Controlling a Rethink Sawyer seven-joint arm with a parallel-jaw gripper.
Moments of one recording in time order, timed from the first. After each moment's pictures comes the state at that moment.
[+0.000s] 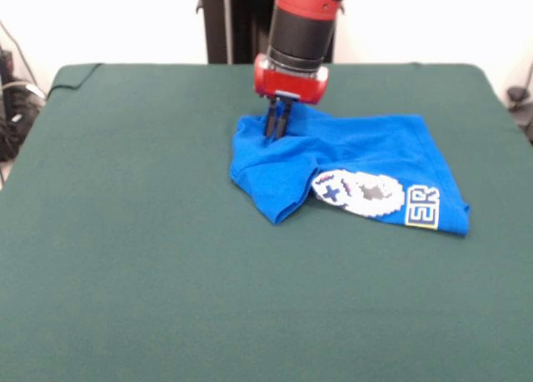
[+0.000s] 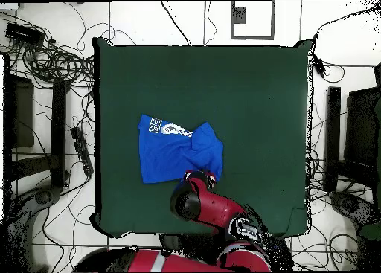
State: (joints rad) arm -0.07 -0.42 -0.18 2.00 0.10 -0.20 1.57
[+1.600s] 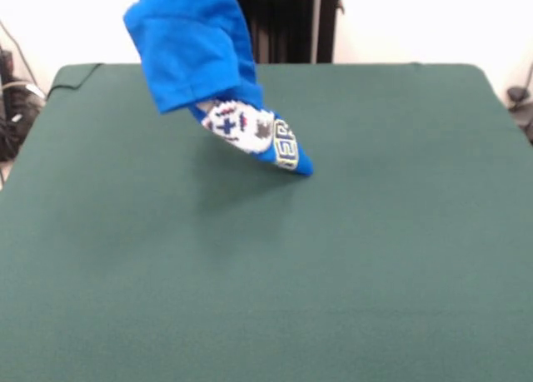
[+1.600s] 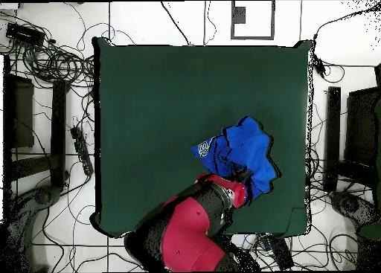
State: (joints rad) arm 0.58 -0.50 -1.01 1.88 0.24 0.01 1.57
